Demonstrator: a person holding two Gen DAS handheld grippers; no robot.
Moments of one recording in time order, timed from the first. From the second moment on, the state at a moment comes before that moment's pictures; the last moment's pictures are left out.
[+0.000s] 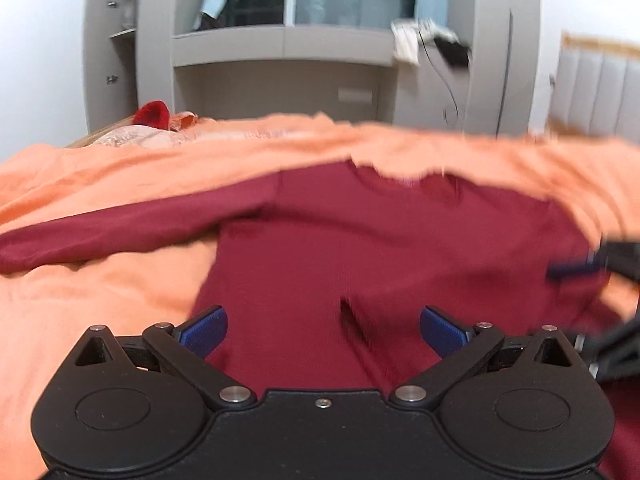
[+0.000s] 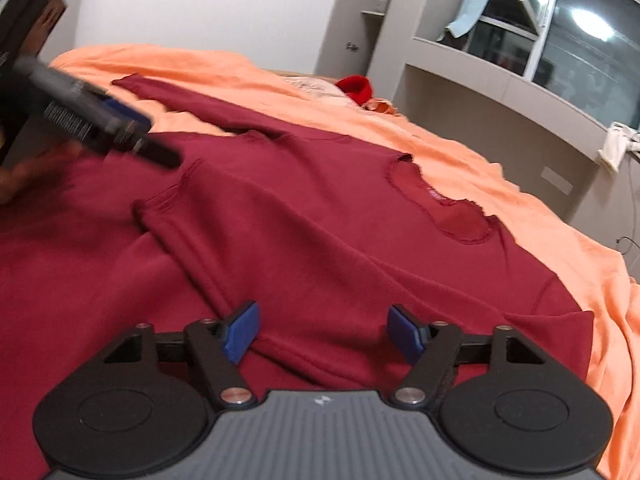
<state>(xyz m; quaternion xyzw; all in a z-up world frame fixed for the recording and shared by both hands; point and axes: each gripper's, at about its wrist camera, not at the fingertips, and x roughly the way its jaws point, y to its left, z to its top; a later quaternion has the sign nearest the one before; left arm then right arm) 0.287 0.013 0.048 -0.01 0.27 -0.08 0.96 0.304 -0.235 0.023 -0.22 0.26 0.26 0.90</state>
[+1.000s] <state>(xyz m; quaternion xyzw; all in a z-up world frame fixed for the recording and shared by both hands) 0.293 -0.010 0.022 0.09 0.35 -0.09 0.93 0.332 -0.225 0.028 -0.12 0.29 0.21 0.93</state>
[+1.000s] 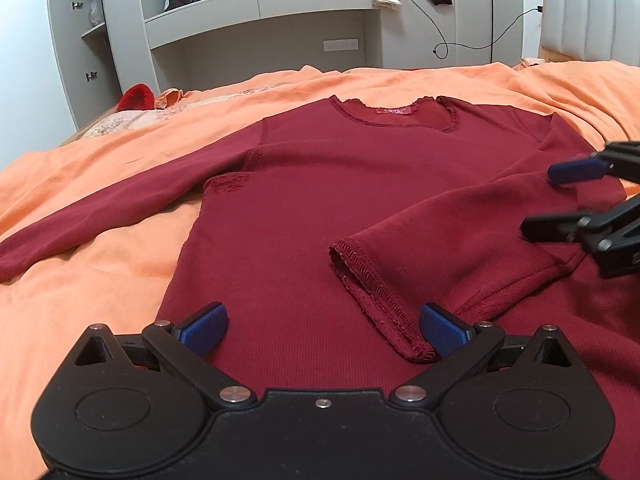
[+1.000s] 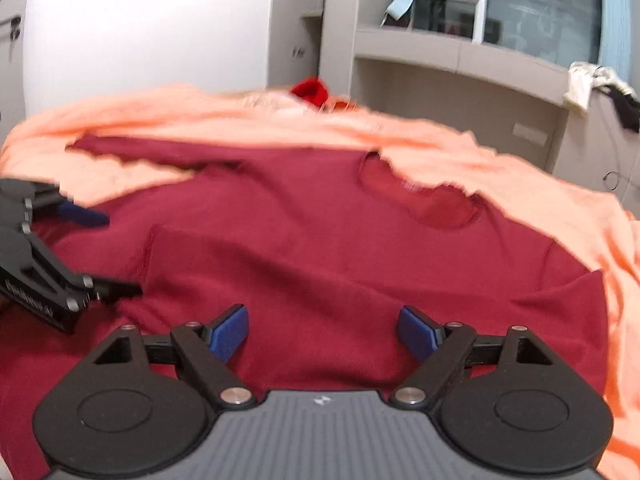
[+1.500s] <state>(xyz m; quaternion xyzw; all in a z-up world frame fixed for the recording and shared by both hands) 0.295 0.031 0.046 -0.01 0.33 -0.08 0.94 0.310 -0.221 0.019 -0.18 0.34 0.28 0.88</state>
